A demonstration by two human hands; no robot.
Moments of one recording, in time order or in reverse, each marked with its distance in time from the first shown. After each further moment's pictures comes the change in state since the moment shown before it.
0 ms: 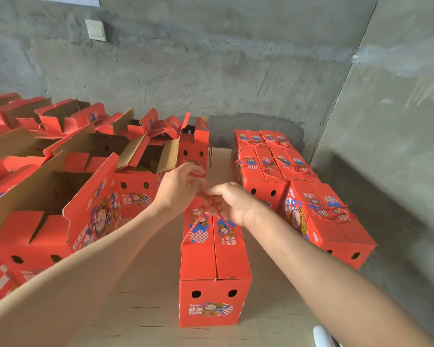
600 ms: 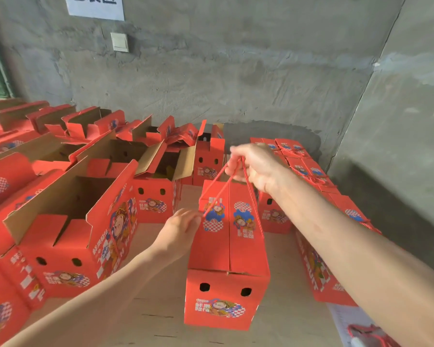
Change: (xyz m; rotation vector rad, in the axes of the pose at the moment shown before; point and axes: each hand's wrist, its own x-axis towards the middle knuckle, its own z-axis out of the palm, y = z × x) left_hand -0.050 -0.057 -0.004 0.095 -0.132 0.021; right_hand 0.000 -0.084 0.006 -0.104 0.190 -0.128
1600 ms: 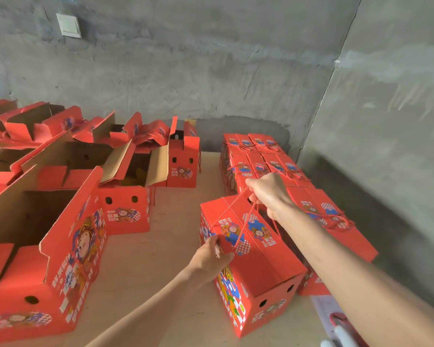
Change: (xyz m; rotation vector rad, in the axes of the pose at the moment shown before) left_hand 0.019 0.011 0.100 -0.348 -0.440 -0.390; right_hand 0.027 0.066 -0.049 -0.397 0.495 0.016
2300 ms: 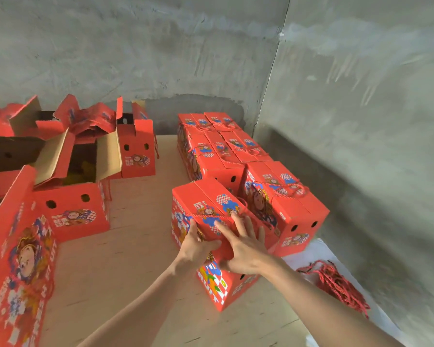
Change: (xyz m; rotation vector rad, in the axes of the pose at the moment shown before) left_hand 0.002 0.007 0.025 -0.472 -0.177 -0.144; right_hand -0.062 0.153 0.018 -0.897 -0.429 -0.095
